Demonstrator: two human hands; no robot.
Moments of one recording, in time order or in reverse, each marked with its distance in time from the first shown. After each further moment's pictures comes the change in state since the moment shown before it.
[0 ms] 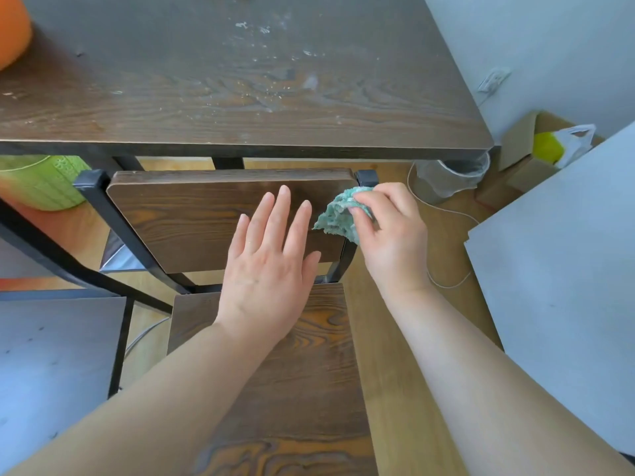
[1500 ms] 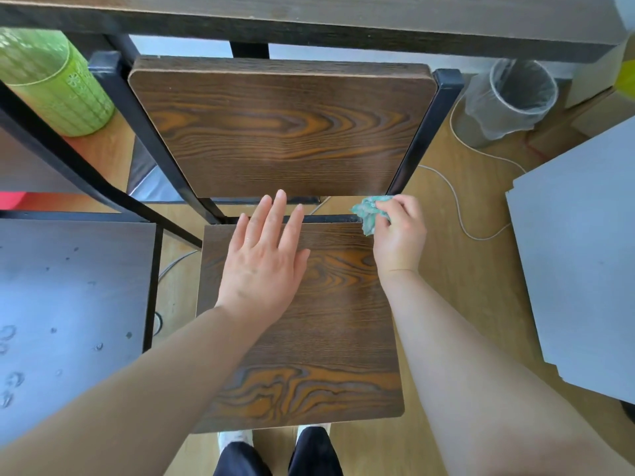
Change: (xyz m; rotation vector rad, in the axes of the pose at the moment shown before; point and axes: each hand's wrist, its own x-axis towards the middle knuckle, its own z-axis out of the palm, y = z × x) left_hand -0.087 -0.063 0.060 0.049 -0.260 -0.061; right_hand -0.124 0.031 0.103 0.052 -0.104 0.401
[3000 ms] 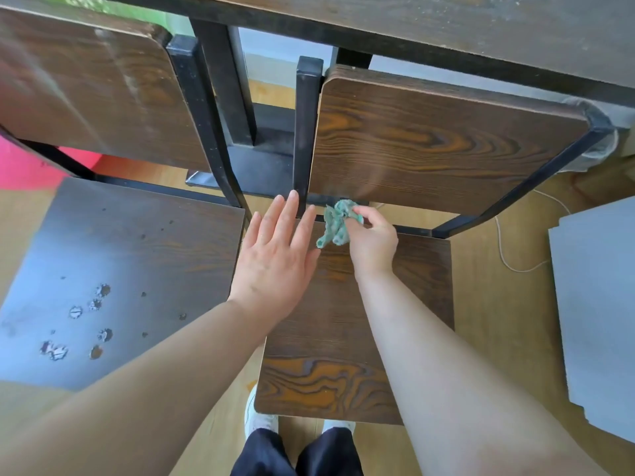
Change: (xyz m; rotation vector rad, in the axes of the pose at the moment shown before) left_hand -0.050 -0.124 -0.023 -0.014 -0.013 -0.123; right_hand -0.059 -0.154 0.108 0.407 -0.268 0.538
